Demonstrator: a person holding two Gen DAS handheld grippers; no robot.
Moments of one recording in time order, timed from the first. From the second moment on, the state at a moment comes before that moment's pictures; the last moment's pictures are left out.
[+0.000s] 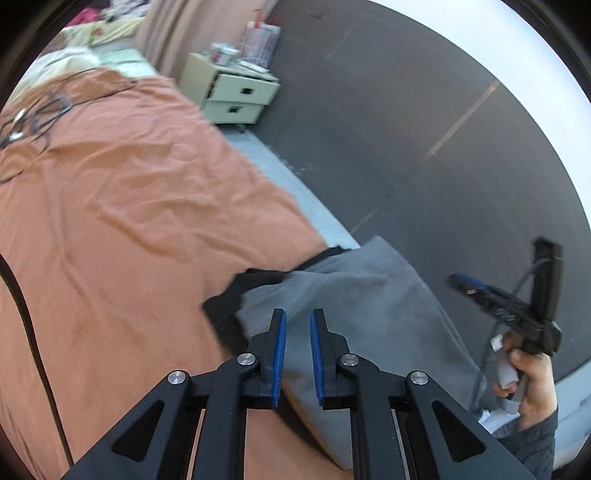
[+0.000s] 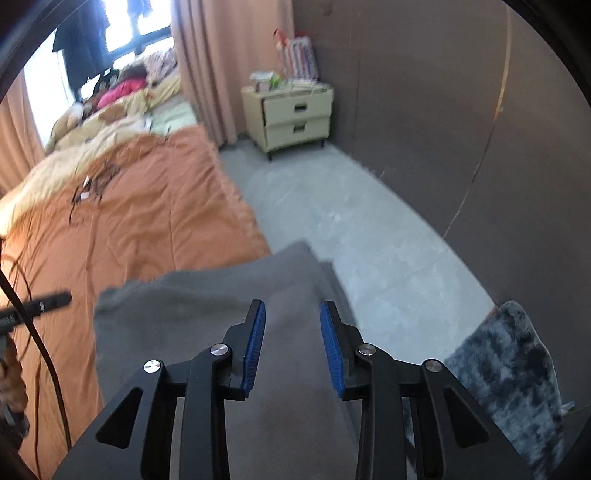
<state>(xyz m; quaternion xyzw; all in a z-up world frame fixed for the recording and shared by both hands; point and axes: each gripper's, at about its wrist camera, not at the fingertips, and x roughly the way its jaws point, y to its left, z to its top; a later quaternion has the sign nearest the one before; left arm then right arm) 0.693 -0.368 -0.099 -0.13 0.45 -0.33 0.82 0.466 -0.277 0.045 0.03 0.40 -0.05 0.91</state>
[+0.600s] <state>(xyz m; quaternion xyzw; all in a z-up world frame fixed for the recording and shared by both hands) 0.708 -0.399 -0.141 -0.07 0.49 -0.29 0.82 0.494 -0.294 0.039 0.02 0.44 -0.10 0.89</state>
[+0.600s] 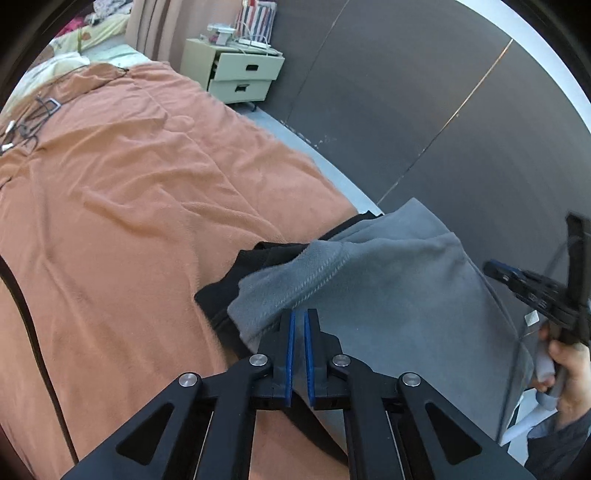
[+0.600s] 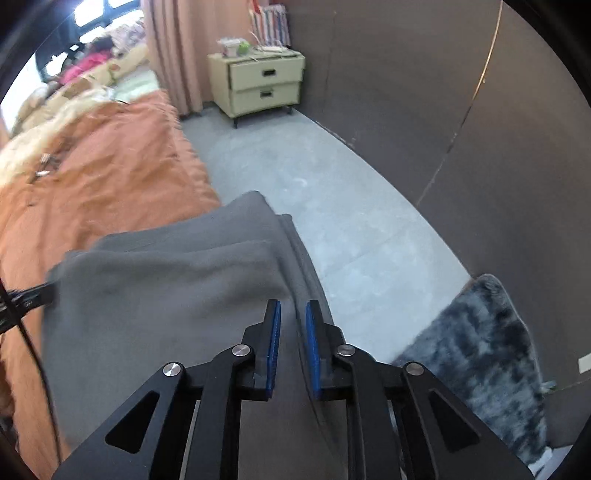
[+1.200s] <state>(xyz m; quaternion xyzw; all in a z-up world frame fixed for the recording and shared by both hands) 0.597 -0.415 -0.149 -0.09 0.54 -0.32 0.77 0.328 -0.330 0.029 0.04 0.43 -0.08 0.90</state>
